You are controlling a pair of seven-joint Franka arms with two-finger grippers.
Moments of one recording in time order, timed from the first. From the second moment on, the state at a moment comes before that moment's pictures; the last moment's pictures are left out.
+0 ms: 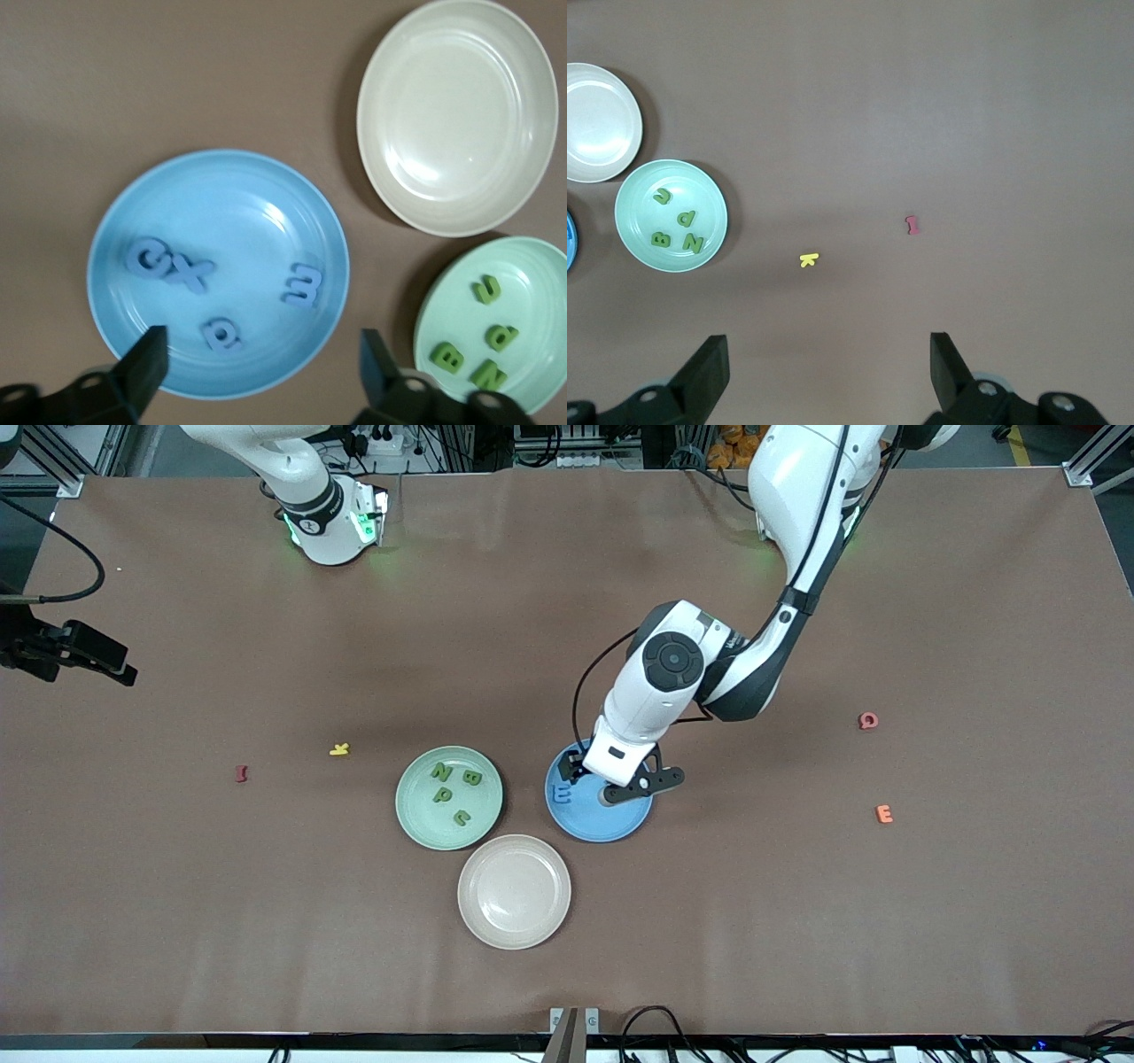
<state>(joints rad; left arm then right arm) -0.61 0.65 -0.07 -1.50 -0.13 2.35 -0.90 0.12 0.06 -0.15 -1.48 0.03 1.54 0.05</state>
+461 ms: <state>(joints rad) -0.50 0.64 -0.06 -1.49 -0.09 2.23 -0.79 0.12 0.06 -0.15 -1.48 0.03 1.54 0.05</state>
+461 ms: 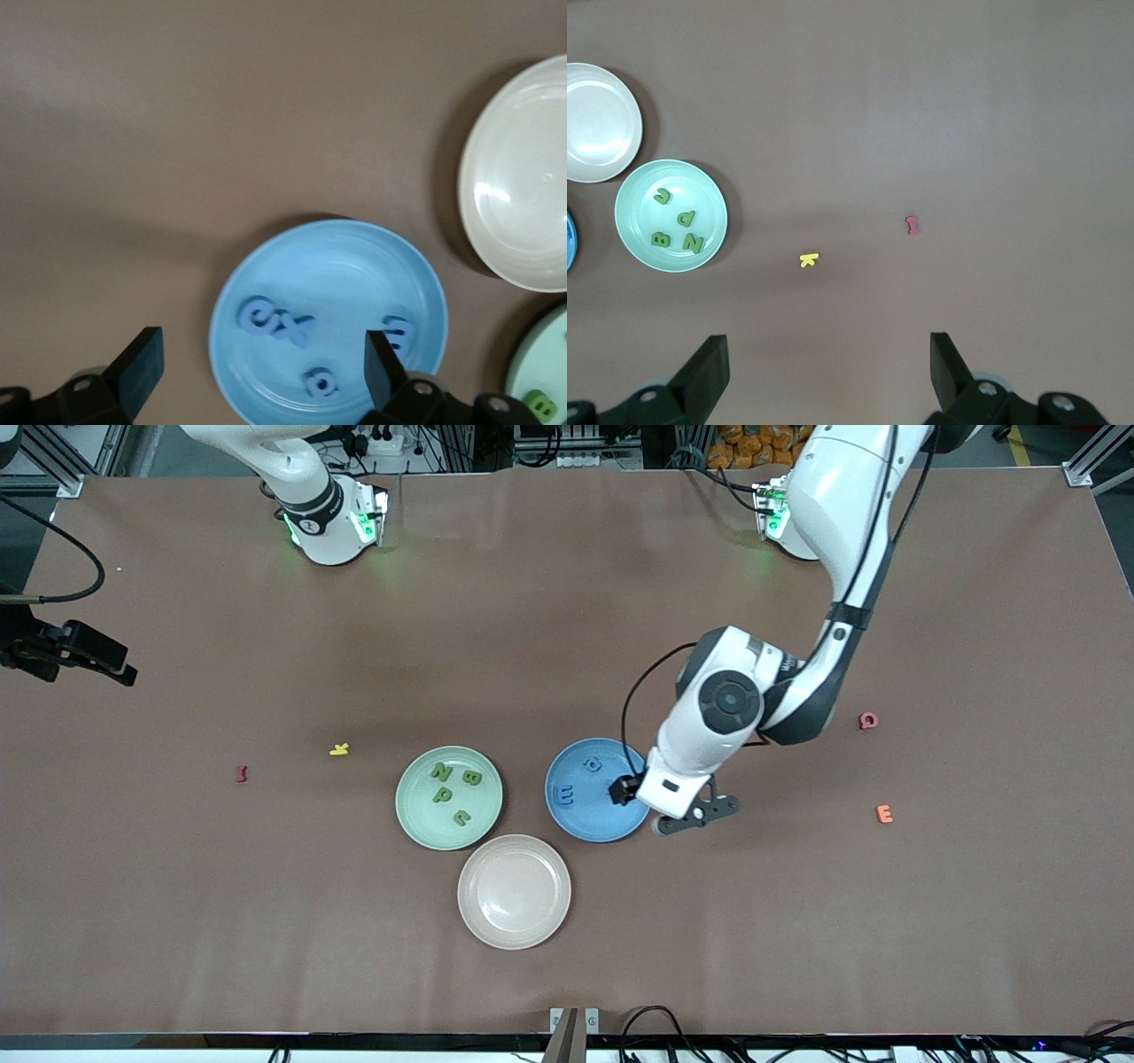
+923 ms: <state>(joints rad) -0.33 0.56 -0.06 -1.48 -0.09 1.97 -0.52 0.12 0.06 -0.15 -1.48 0.03 1.54 0.05</state>
